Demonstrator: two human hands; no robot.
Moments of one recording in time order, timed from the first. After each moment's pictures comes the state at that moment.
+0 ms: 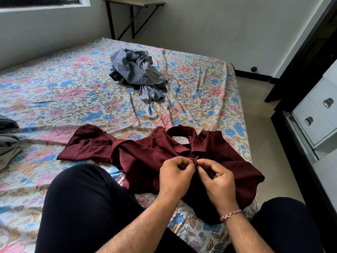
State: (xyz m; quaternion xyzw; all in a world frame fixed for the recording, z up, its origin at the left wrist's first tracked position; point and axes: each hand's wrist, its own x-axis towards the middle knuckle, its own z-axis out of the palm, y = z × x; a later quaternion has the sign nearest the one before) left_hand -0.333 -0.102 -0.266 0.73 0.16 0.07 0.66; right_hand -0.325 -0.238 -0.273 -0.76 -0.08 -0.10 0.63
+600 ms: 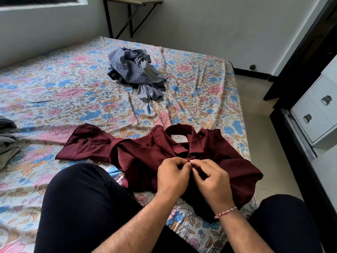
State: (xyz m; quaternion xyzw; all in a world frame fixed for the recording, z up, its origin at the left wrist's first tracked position) left_hand -0.334 -0.098 -0.265 0.79 0.17 0.07 0.59; right_hand -0.324 -0.236 -0.280 -0.86 -0.21 -0.23 0.40
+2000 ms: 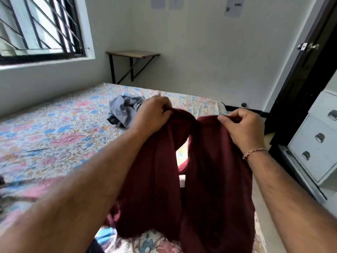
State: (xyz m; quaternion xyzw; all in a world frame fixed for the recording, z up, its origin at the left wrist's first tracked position) left_hand -0.125 0.020 -0.059 0.90 -0.12 0.31 0.27; right_hand -0.134 -0.263 -0.067 -0.85 -0.04 -0.32 0.41
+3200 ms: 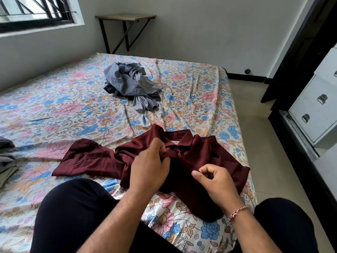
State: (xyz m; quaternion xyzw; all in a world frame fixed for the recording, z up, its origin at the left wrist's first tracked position) left_hand -0.324 -0.051 -0.212 0.93 0.04 0.20 0.31; right_hand -0.308 -0.263 -0.257 -0.84 -0.04 0.02 0.54
